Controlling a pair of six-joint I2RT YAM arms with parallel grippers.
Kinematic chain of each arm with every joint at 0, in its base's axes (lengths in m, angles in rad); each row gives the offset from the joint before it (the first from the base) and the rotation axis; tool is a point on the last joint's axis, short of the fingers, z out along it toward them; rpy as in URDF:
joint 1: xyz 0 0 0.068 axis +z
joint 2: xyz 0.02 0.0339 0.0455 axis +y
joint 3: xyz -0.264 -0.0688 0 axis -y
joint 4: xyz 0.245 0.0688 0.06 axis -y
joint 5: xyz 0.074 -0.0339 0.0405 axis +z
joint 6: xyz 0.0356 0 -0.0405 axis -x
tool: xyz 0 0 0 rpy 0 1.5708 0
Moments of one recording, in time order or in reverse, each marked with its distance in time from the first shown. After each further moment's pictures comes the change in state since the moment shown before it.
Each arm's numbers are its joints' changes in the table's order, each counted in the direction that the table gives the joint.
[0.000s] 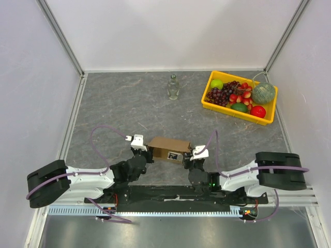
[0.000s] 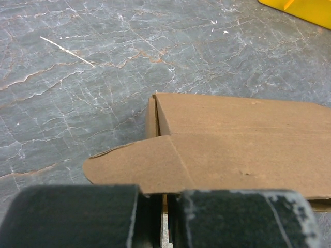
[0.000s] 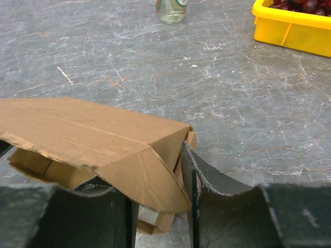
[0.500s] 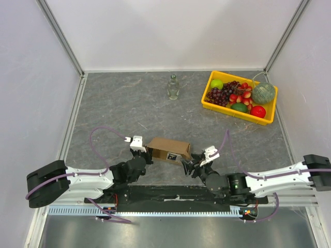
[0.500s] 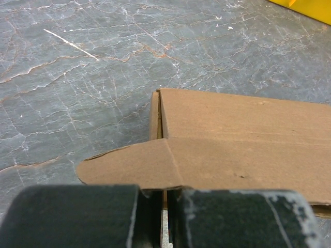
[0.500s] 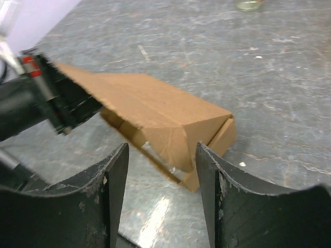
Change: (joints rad) left arm -0.012 -0.013 -0.023 -0.010 0.013 0.024; right arm 0.137 -0.516 -0.002 -0.562 0.190 -0.157
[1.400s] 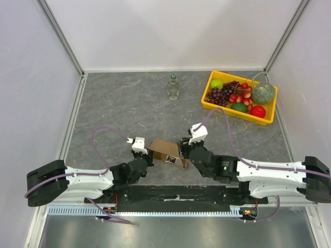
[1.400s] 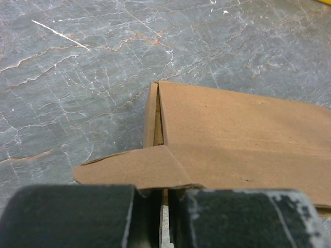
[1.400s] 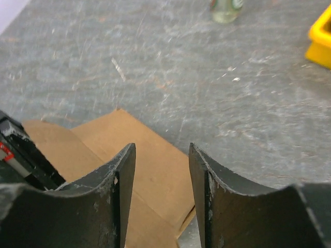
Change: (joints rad) left arm -0.037 -0.005 0.007 -0.046 0.004 0.005; right arm -0.273 0.105 0.333 -0.314 0.217 0.024
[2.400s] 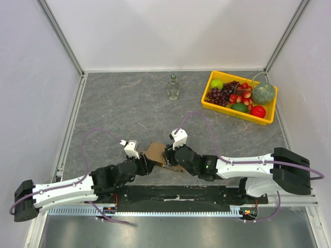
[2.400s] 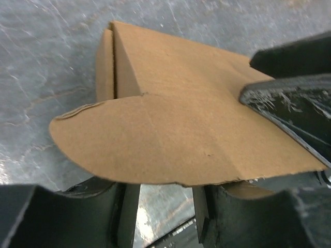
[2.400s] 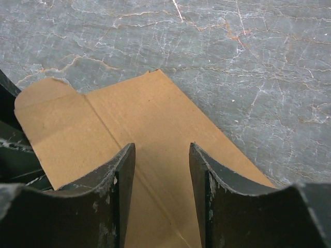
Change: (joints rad) left arm -0.017 -0.496 0.033 -0.633 -0.267 0.270; right arm -0.056 0.306 0.000 0.183 0.348 -0.055
